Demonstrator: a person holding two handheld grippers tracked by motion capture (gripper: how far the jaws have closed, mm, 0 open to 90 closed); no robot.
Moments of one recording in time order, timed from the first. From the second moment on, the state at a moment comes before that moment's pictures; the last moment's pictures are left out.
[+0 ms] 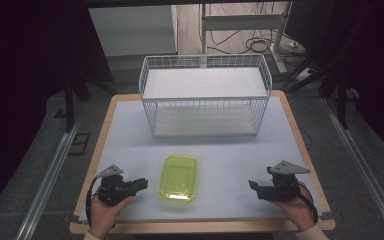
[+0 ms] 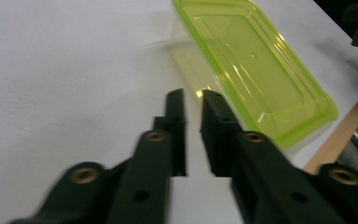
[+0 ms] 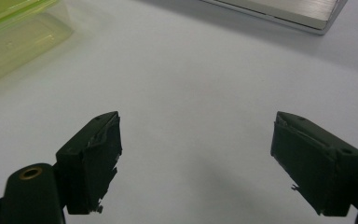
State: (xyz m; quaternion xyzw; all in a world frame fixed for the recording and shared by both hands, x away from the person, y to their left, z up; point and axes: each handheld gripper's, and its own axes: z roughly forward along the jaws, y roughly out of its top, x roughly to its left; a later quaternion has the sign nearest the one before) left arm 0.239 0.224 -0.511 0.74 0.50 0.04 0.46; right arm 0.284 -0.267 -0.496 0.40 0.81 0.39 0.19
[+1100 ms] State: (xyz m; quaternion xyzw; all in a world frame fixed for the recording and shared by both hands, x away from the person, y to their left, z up) left arm 0.235 0.195 -0.527 0.79 0.45 -0.01 0.41; right arm 0.283 -0.265 -0.498 0.39 0.82 0.38 0.19
